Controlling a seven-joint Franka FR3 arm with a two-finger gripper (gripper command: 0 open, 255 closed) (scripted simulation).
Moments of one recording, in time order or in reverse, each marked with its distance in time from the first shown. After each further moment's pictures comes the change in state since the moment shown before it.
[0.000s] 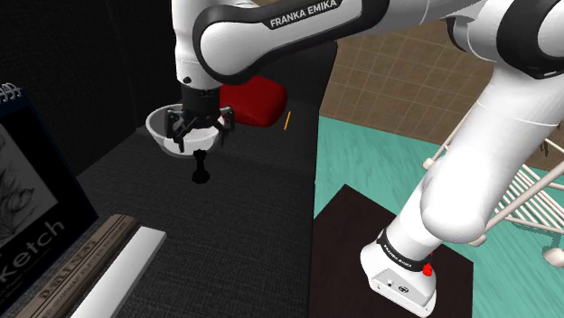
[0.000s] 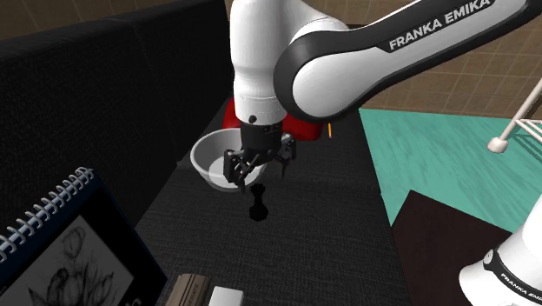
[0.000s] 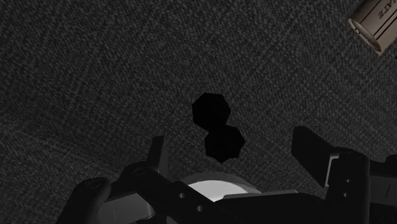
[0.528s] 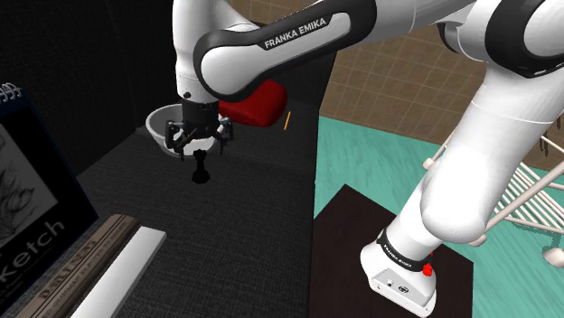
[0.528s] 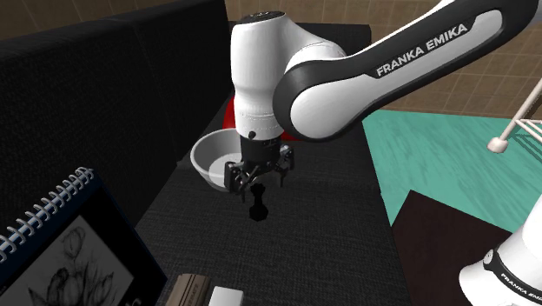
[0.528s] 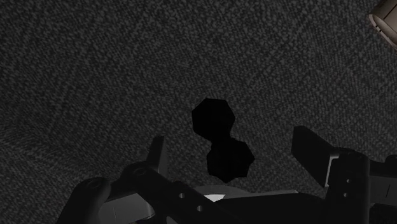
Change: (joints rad) arm 0.004 0.036 -0.002 -0.034 -0.018 0.067 0.013
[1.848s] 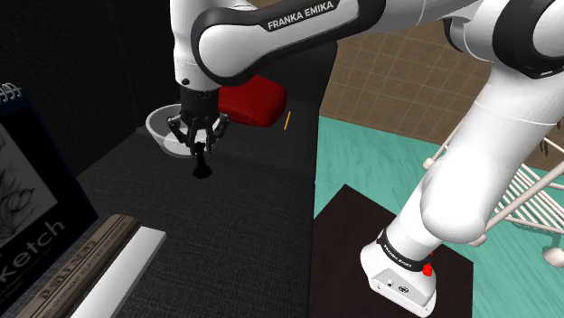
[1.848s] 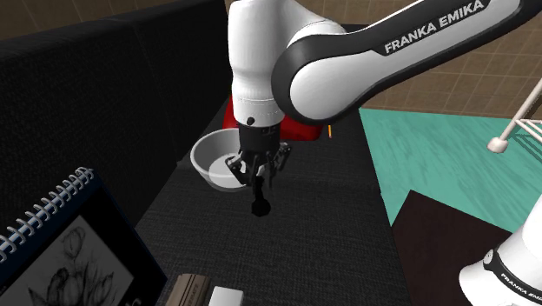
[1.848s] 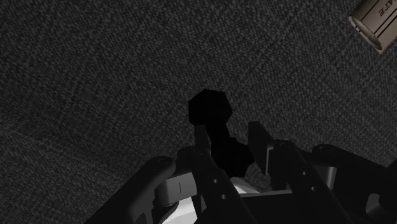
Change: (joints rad) arm -0.002 -0.023 0.002 0.040 0.012 -0.061 -0.008
